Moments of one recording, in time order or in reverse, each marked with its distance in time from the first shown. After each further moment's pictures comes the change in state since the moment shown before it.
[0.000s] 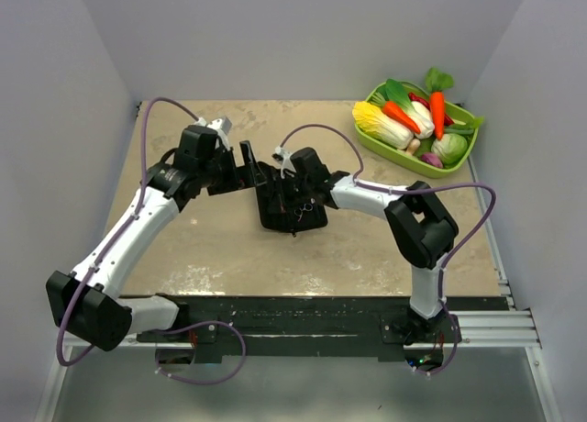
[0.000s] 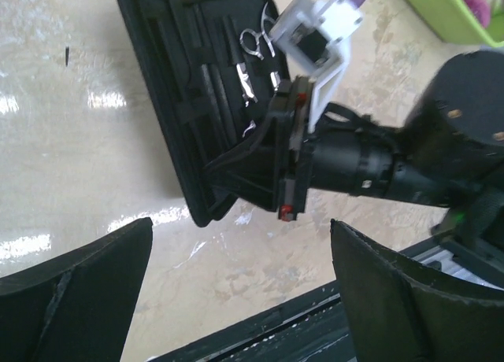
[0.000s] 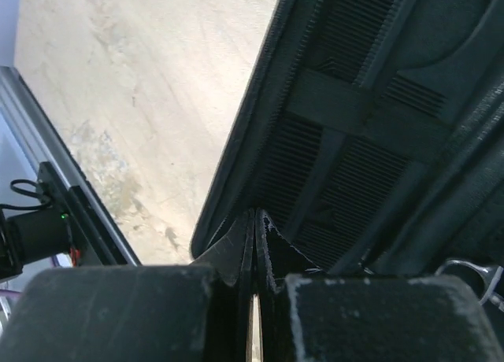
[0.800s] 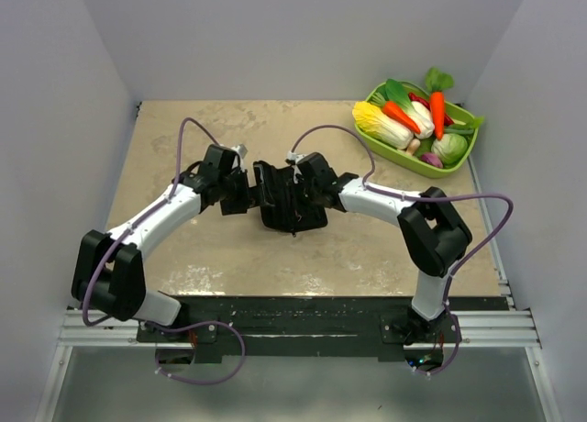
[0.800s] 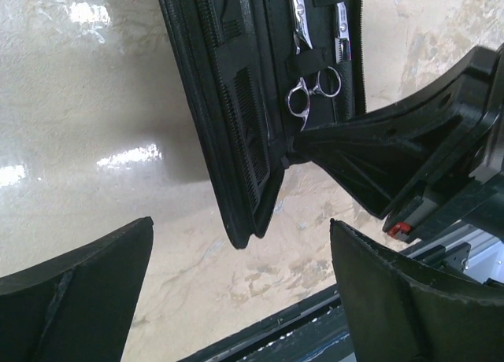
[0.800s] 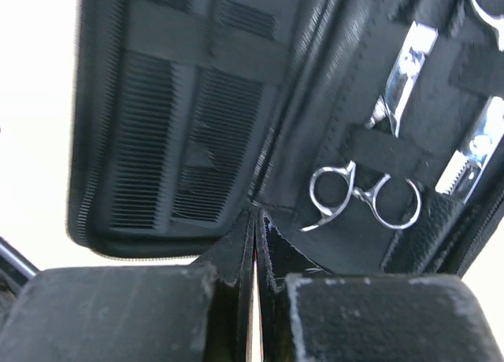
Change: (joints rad) left arm 0.000 0.166 -0.233 0.184 0.094 -0.029; right arm -0.007 -0.097 -0.059 -0.183 0.275 -0.097
